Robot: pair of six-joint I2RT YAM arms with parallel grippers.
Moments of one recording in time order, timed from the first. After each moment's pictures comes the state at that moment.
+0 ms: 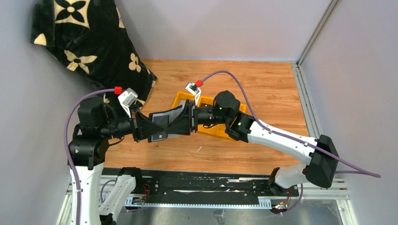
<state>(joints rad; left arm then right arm) -0.03 0.71 1.23 -0.97 1.05 -0.14 1.02 1.37 1.12 0.34 -0.62 0.78</state>
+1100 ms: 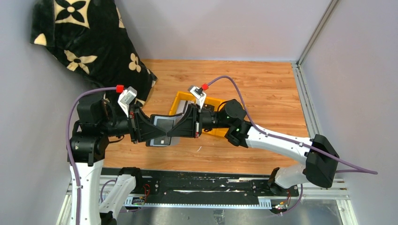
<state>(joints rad) -0.03 0.75 1.26 -0.94 1.28 -0.19 1.03 1.38 0.99 0.73 -0.68 0.98</state>
